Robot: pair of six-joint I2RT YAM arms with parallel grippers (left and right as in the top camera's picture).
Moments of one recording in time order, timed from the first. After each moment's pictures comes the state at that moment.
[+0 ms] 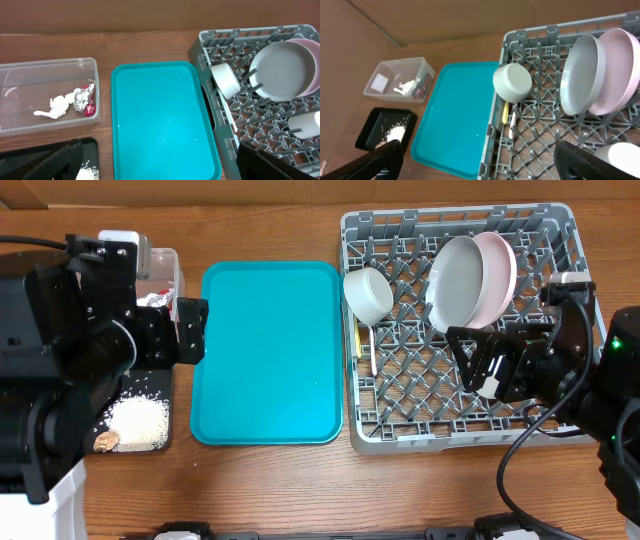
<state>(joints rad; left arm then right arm) -0.01 1.28 1.96 -1.39 0.19 -0.03 0.14 1.04 1.62 -1.17 -0.33 0.23</state>
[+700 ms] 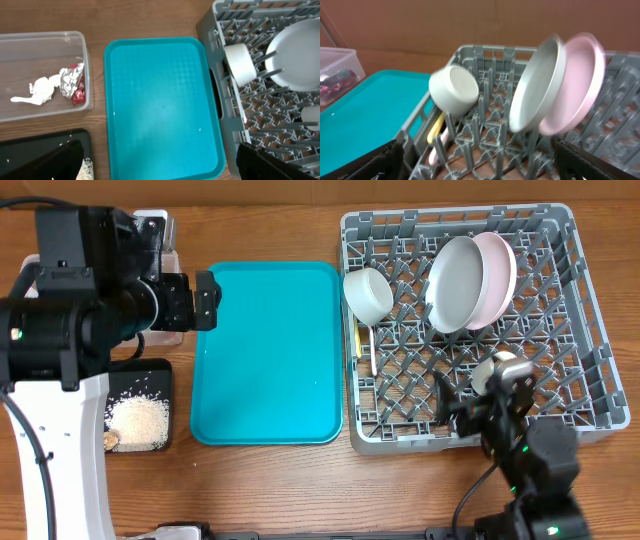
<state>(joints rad) -0.01 1.46 1.95 -1.39 0.20 -0.03 0.16 0.46 0.47 -0.26 -0.12 0.02</state>
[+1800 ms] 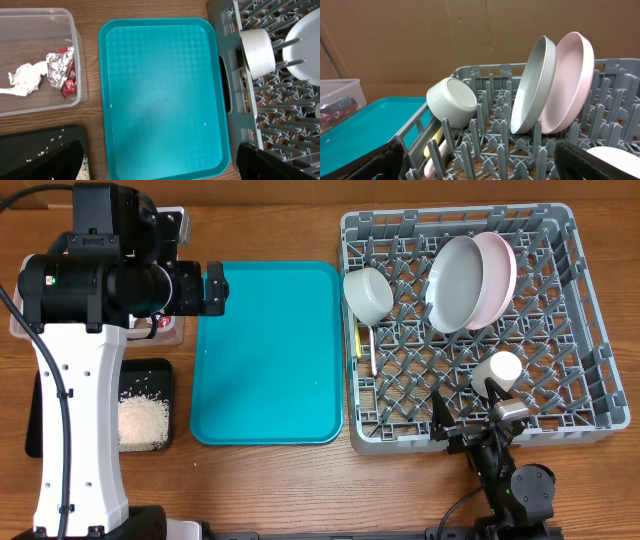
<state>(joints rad) -0.01 1.60 1.95 -1.39 0.20 -0.03 0.15 0.01 0.02 -0.03 -0.10 0.12</state>
